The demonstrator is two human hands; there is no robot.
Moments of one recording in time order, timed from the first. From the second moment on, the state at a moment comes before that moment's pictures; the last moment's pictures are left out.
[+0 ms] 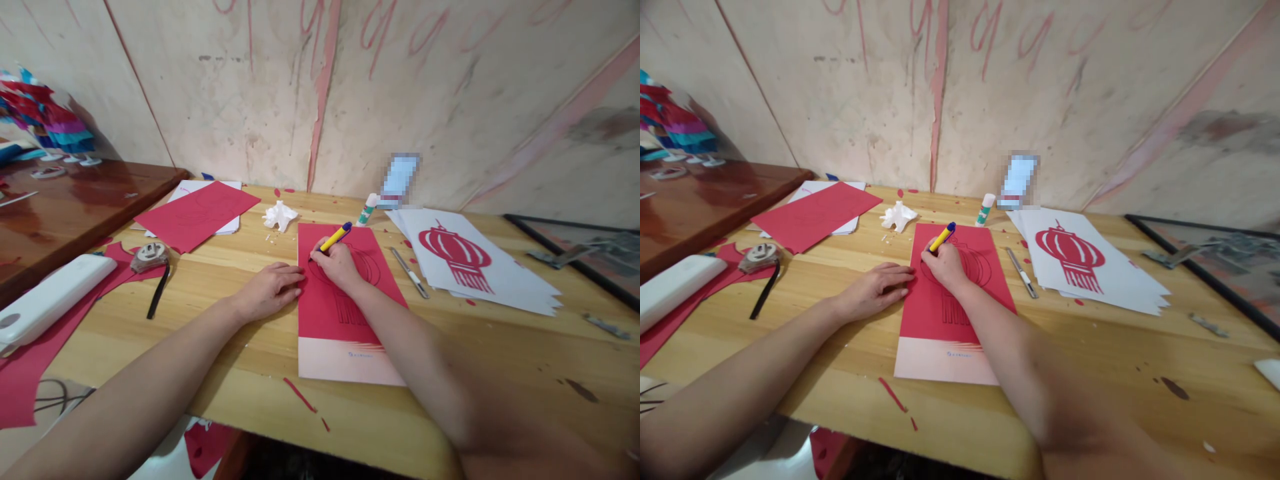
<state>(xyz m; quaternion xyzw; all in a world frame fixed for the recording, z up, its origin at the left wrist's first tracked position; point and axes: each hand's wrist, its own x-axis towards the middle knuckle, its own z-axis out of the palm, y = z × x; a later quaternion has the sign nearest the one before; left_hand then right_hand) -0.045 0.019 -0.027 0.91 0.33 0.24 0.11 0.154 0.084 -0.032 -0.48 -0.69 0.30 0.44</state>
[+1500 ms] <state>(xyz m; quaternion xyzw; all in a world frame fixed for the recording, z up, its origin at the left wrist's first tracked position) -0.044 0.018 -0.025 0.91 0.33 0.24 0.10 0.154 0.083 -0.032 -0.46 -0.69 0.34 0.44</state>
